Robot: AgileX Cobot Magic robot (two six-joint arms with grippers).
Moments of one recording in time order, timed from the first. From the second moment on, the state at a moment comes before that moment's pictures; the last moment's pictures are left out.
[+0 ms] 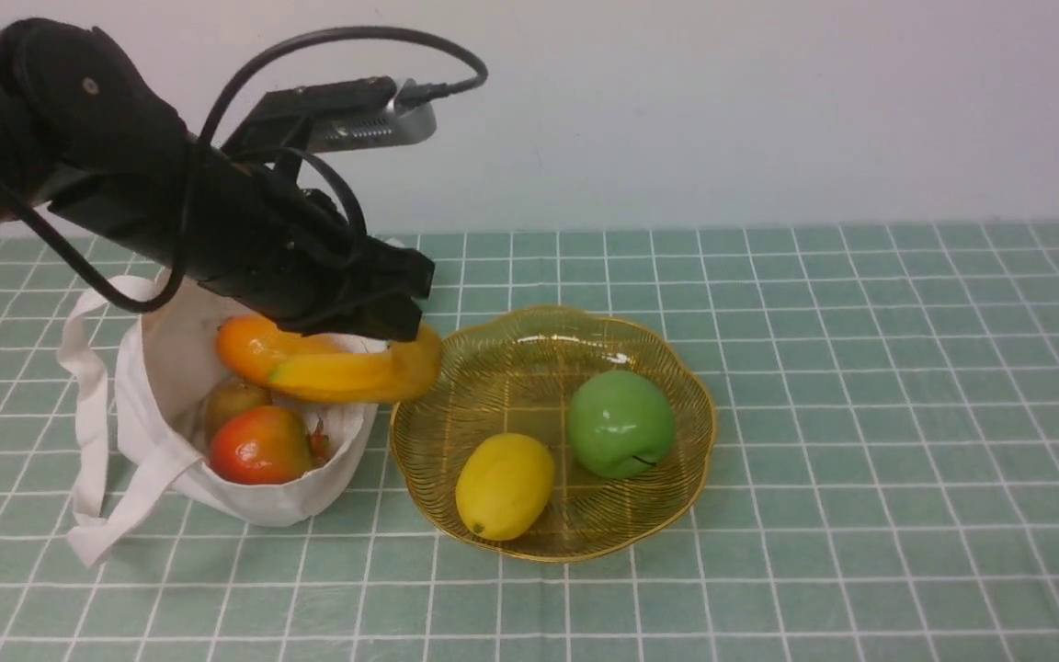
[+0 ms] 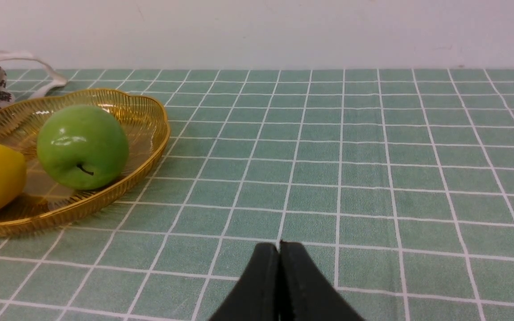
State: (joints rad) right arm 0.16 -0.01 0.02 -0.04 0.39 0.09; left arm -0.25 1.59 -1.30 -0.52 0.81 0.30
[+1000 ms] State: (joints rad) right arm 0.16 -0.01 0.02 -0.04 0.39 0.09; left arm -0.37 1.81 -1.34 -1.01 0.82 0.77
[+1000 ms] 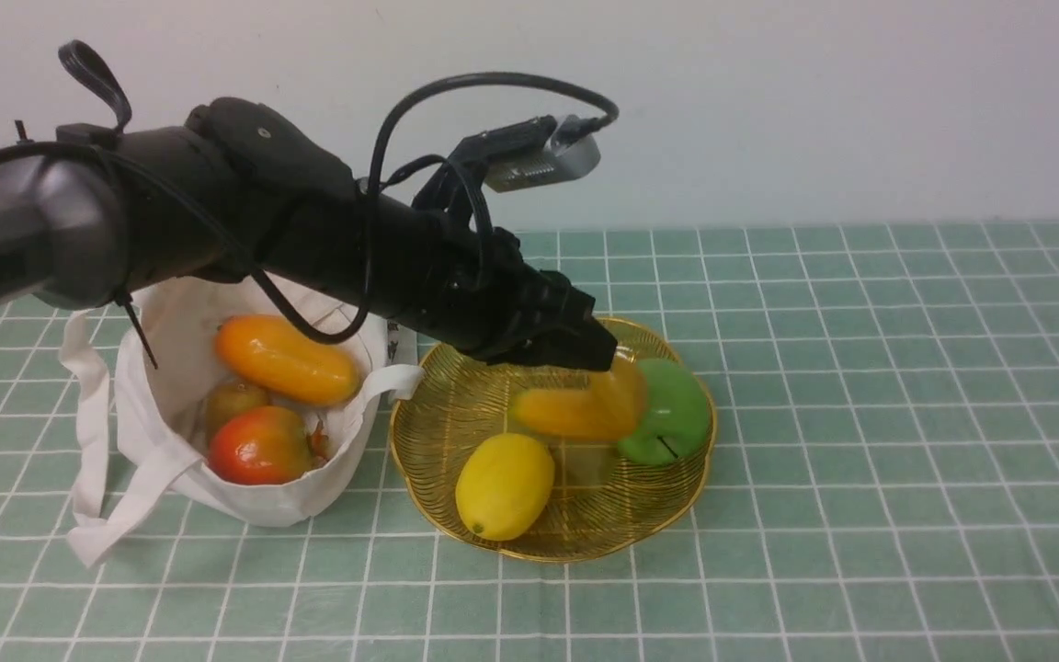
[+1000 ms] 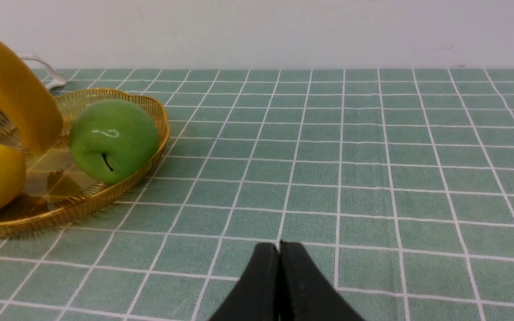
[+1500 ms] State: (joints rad) right arm 0.16 -0.01 0.02 -0.04 0.39 0.09; left arm -0.34 1.80 -1.39 -1.01 0.89 0.75
